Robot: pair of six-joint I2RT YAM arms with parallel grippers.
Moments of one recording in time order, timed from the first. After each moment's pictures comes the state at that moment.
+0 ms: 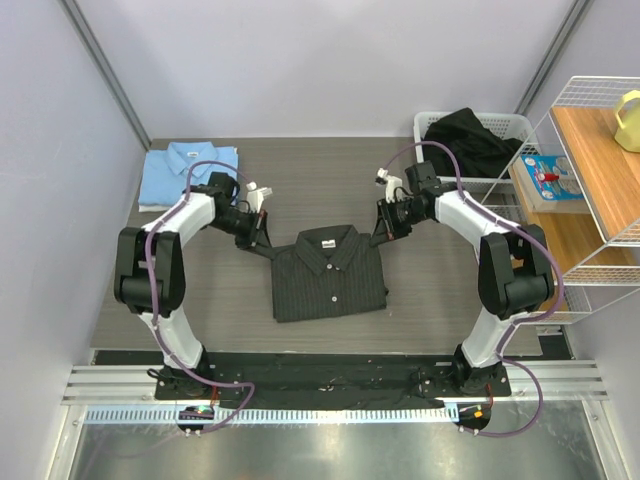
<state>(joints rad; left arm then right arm) -0.14 1.78 1.24 -0.84 0.81 0.19 0.25 1.75 1.24 -0.60 -0.64 -0.04</state>
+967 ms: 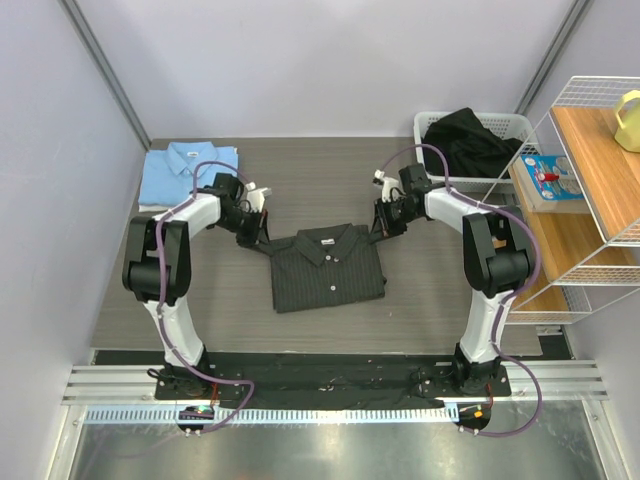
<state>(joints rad) -0.14 1.89 1.25 -0.67 0.68 0.12 0.23 1.93 1.28 -0.49 -0.58 -0.01</state>
